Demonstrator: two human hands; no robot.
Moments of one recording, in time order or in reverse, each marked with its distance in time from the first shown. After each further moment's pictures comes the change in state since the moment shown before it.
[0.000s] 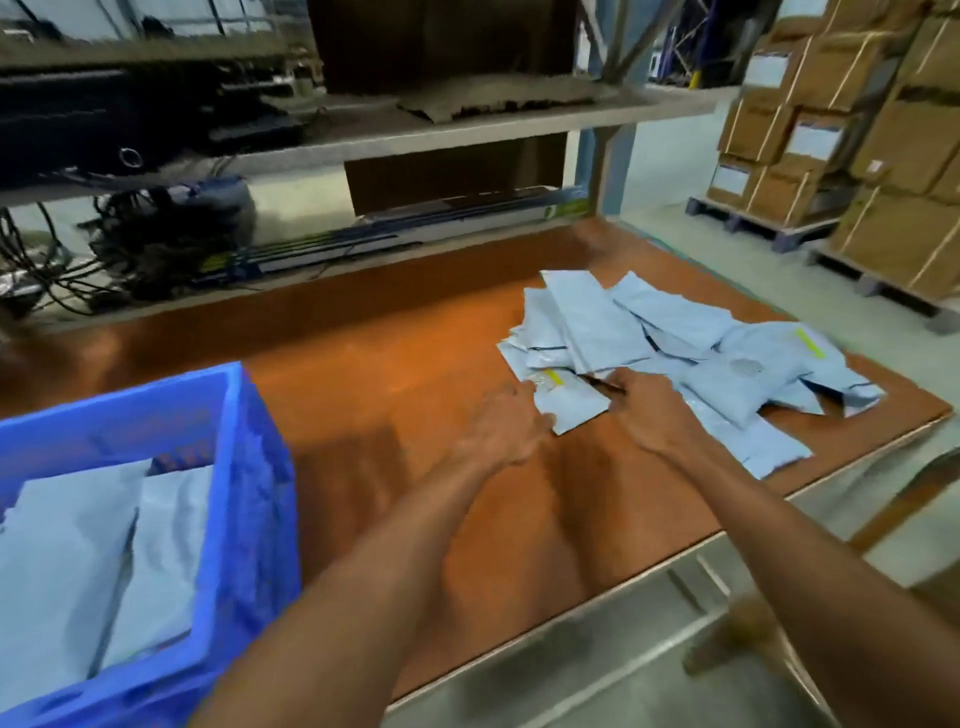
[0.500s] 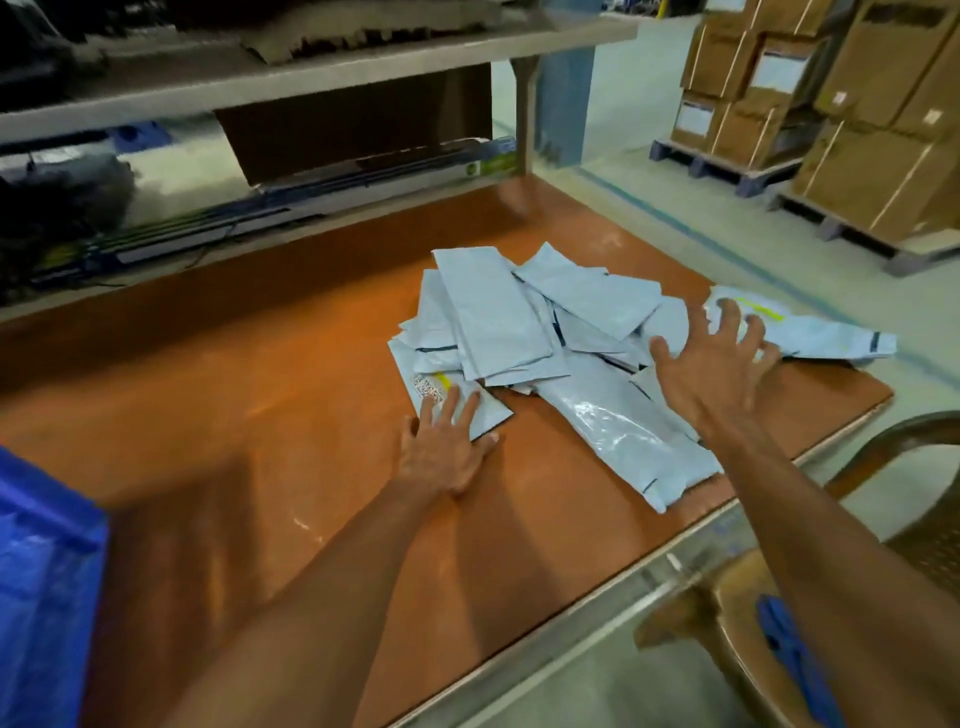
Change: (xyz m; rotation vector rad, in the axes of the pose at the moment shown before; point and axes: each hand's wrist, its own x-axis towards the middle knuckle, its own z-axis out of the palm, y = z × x) left_hand 0.109 0.036 0.106 0.172 -0.090 -0.056; right_hand 0.090 0.199 -0.053 -0.310 0.440 0.278
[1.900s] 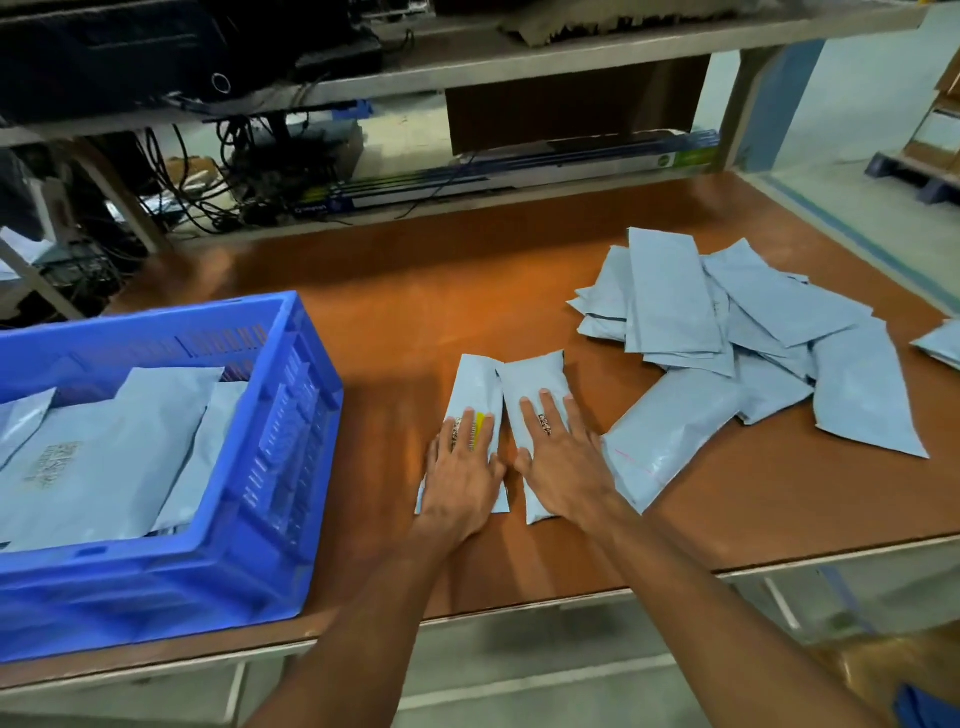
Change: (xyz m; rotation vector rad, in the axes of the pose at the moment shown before) left_hand -0.159 -0.130 0.046 -0.033 0.299 -0.286; right_hand -0.239 -0.230 0.029 0.082 -0.549 -0.781
